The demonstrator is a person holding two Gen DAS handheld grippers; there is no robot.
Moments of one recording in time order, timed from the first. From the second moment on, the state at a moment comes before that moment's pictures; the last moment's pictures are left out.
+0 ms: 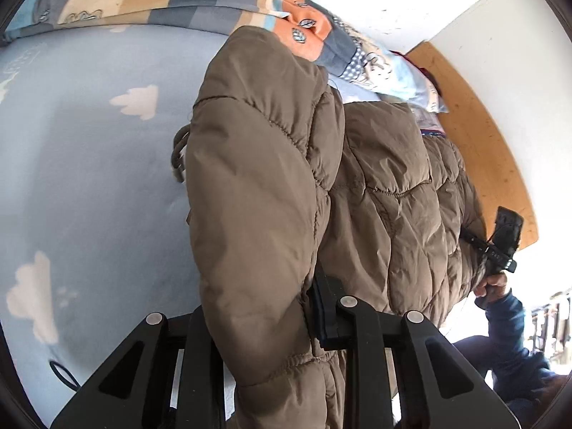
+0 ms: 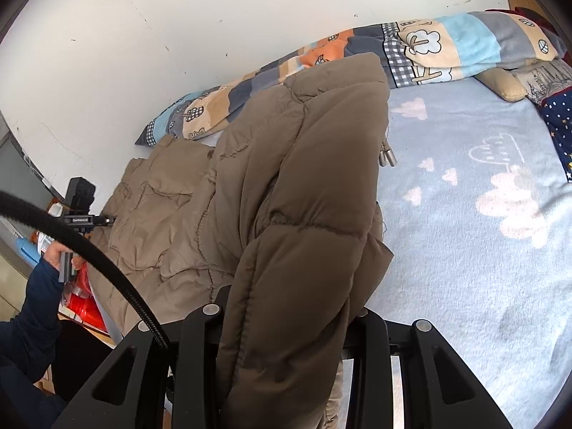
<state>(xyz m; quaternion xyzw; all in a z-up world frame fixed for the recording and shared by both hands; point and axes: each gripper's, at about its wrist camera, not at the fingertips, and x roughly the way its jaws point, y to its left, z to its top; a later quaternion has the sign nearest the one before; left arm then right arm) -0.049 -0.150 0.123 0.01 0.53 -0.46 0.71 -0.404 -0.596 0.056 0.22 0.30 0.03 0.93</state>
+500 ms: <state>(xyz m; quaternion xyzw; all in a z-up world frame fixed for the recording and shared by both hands) -0.056 -0.157 0.063 0.06 0.53 -0.38 0.76 -0.372 -0.614 -0.005 0.25 0.39 -0.03 0.89</state>
